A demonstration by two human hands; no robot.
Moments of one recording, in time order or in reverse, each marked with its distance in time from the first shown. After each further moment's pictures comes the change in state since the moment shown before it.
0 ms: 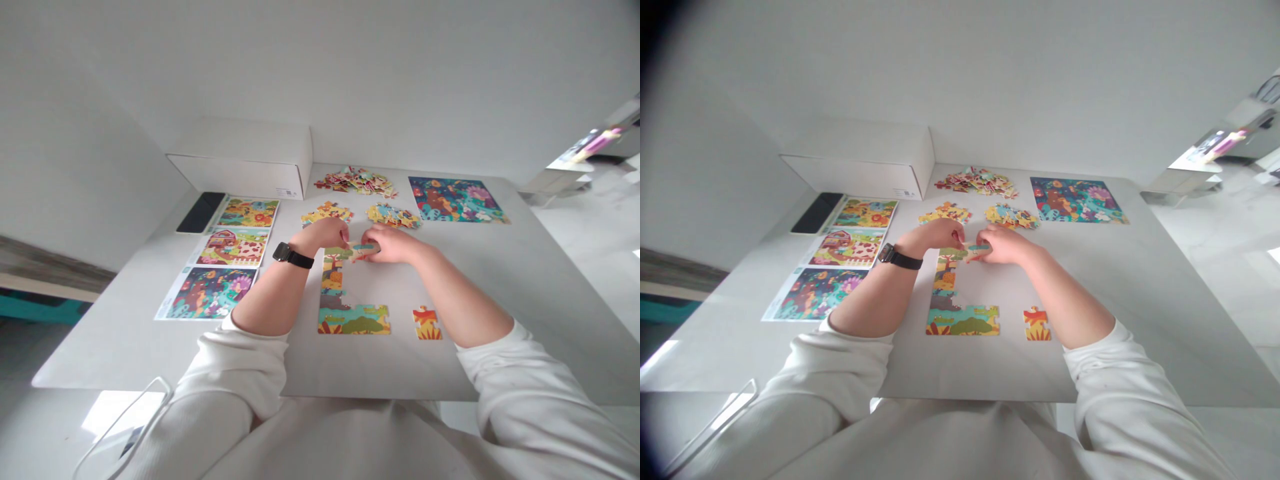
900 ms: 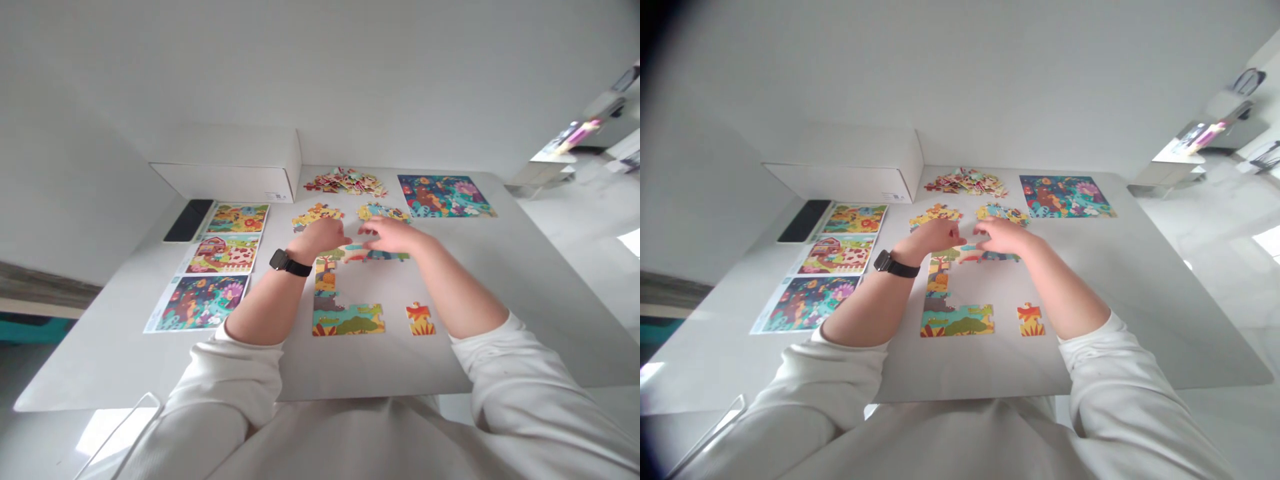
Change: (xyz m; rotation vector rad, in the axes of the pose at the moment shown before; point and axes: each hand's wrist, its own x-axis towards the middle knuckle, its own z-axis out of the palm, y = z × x) left_hand -0.011 0.034 -0.004 0.057 0.105 -0.147; right_hand -0.006 0.005 -0.027 0.033 -0.004 0.114
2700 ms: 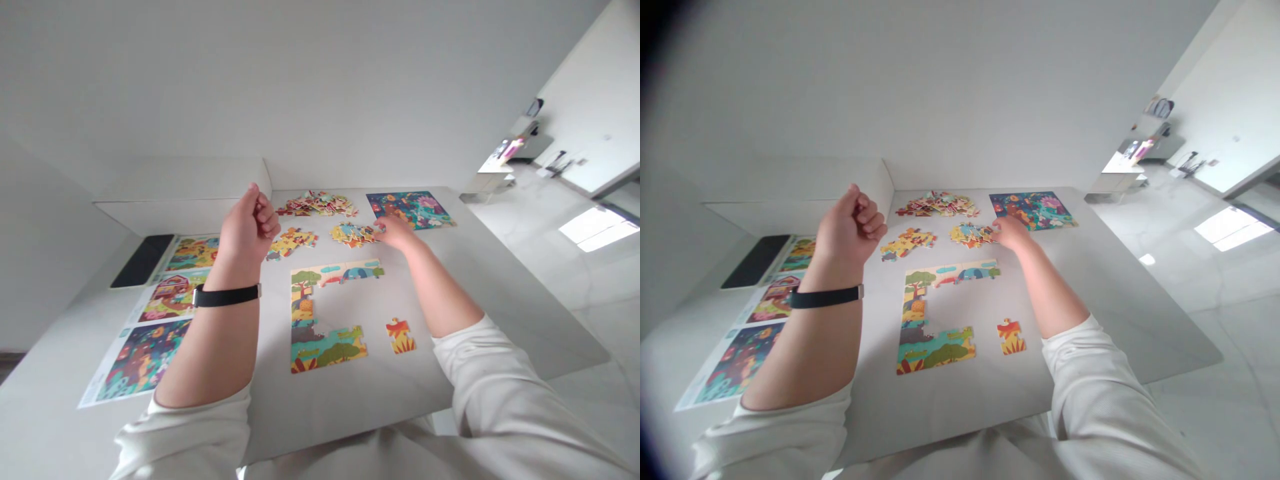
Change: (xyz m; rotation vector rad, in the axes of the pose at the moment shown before) left_hand -0.032 -0.014 -0.087 -1.767 0.526 0.003; right_hand -0.005 0.101 -0.010 0.000 0.305 0.505
